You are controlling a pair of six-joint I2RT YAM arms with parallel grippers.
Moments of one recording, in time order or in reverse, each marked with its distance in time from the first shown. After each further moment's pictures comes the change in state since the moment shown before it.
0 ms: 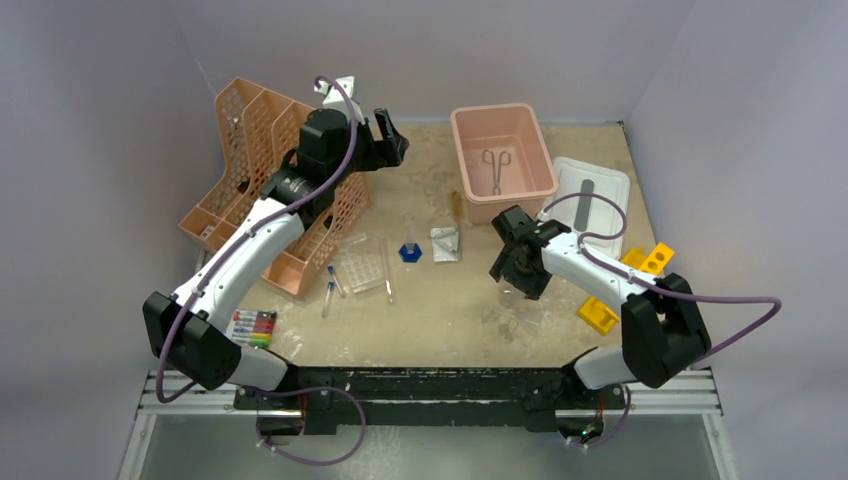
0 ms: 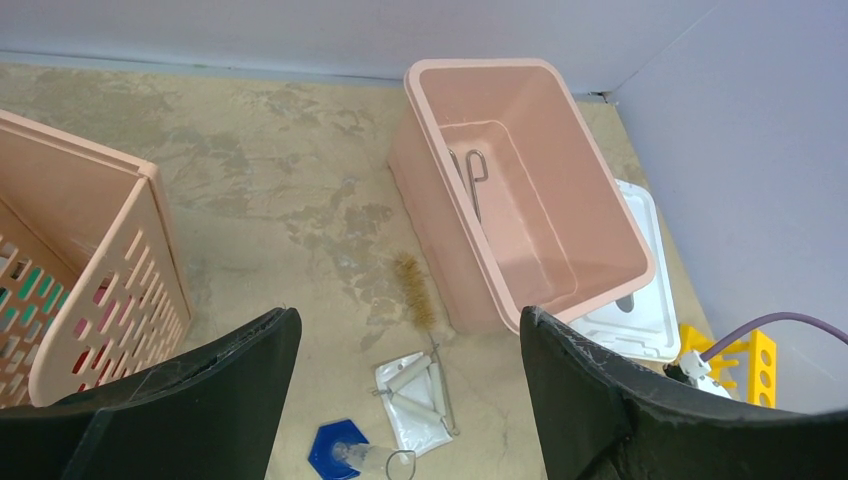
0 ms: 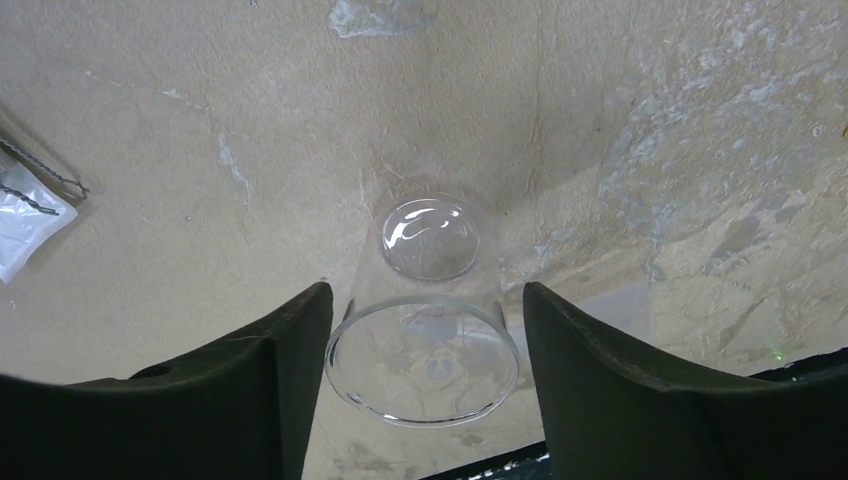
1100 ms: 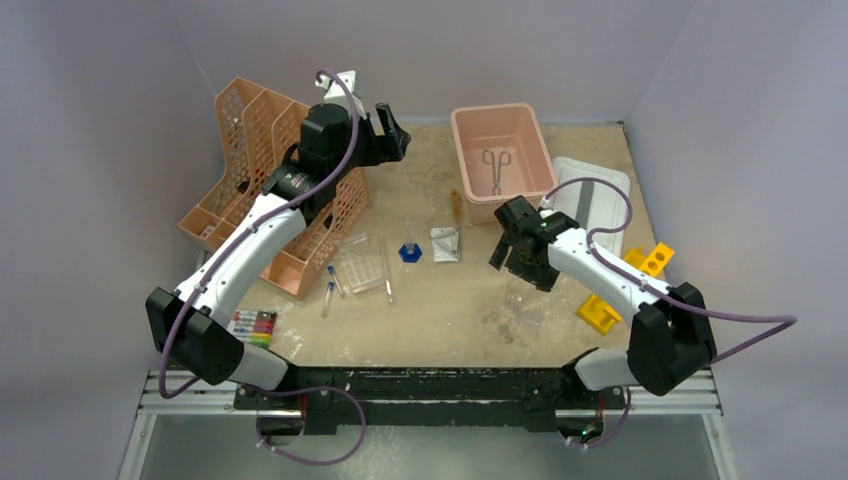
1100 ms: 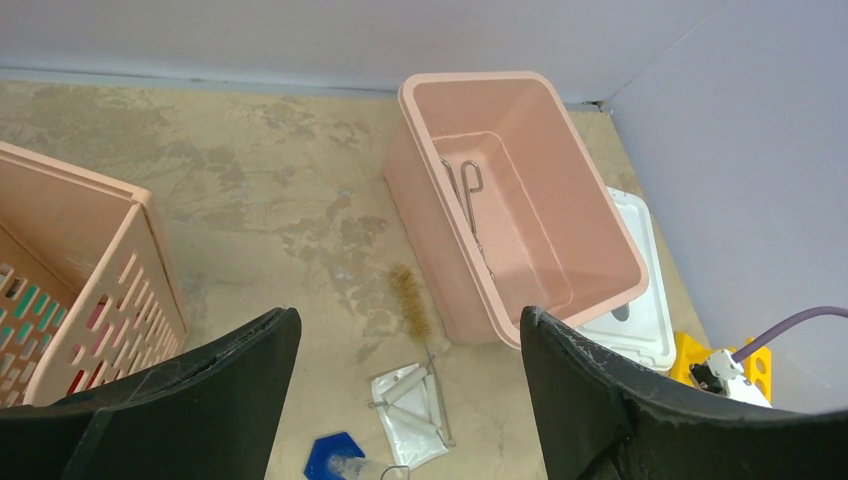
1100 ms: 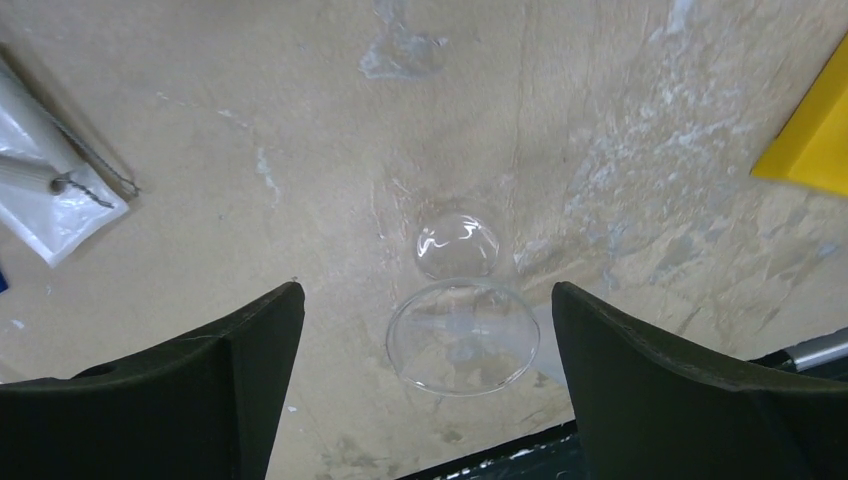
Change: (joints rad) left arm 0.000 0.023 0.040 0.001 -0.001 0.003; right arm 0.000 -0.041 0.103 -0.077 0.077 -0.111
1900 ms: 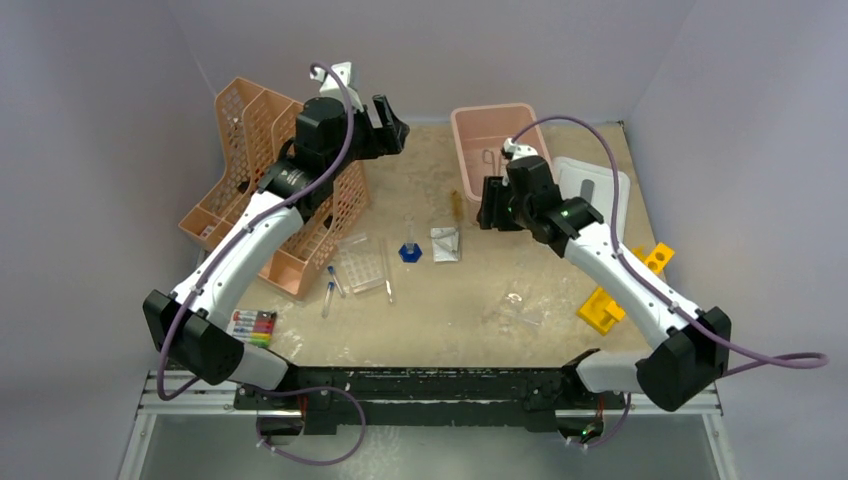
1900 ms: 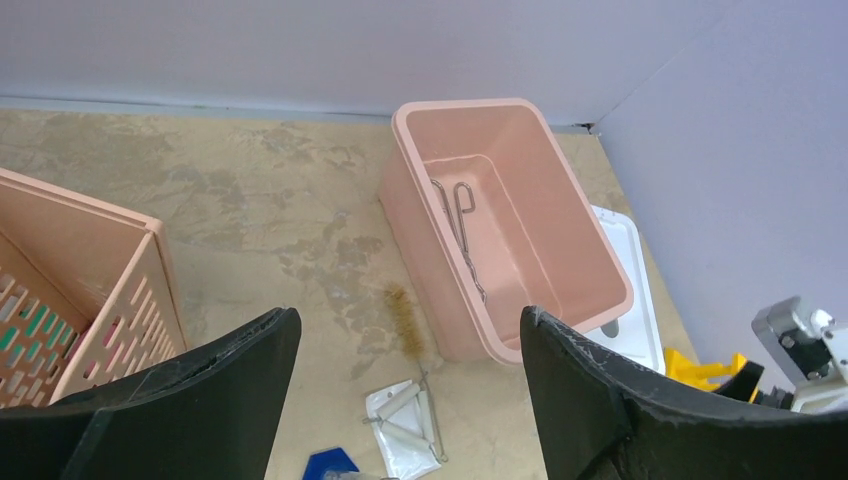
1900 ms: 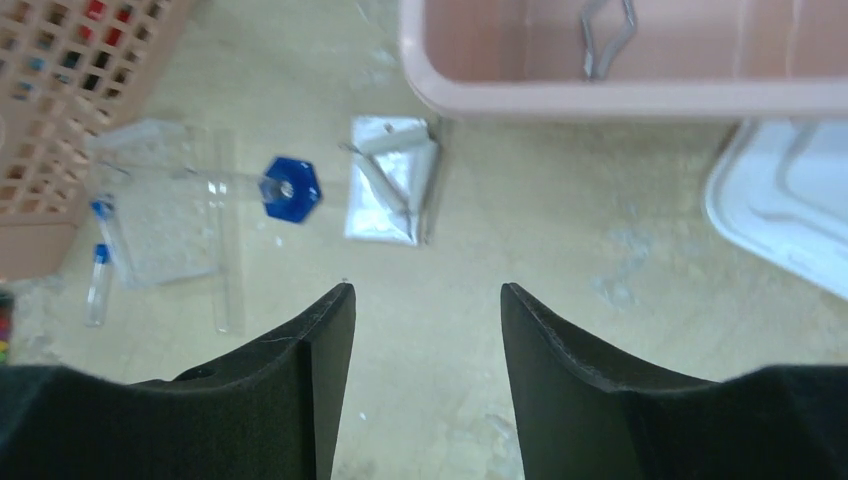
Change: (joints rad) left arm 0.000 -0.001 0.050 -0.018 -0.011 -0.002; right arm -0.002 -0.060 0.208 0.347 -0.249 -0.576
